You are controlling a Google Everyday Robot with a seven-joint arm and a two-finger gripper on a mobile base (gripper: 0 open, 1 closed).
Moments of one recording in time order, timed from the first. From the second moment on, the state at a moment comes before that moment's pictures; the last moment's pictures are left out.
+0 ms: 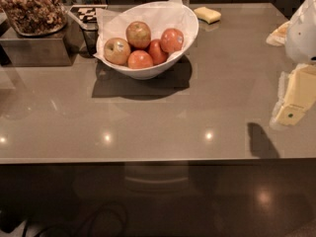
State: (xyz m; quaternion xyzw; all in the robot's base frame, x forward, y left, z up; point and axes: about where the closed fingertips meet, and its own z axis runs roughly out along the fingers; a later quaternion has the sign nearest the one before) arm 0.438 -0.217 0.976 -0.60 0.78 -0.03 0.16
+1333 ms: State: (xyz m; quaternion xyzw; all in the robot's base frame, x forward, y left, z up) arm 0.493 -0.142 1.020 -0.70 0.67 0.06 0.25
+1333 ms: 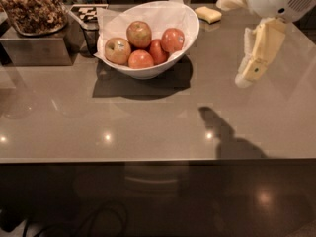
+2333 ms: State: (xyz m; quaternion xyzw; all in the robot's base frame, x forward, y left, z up) arm 0.539 -0.109 1.051 -0.69 0.65 0.07 0.32
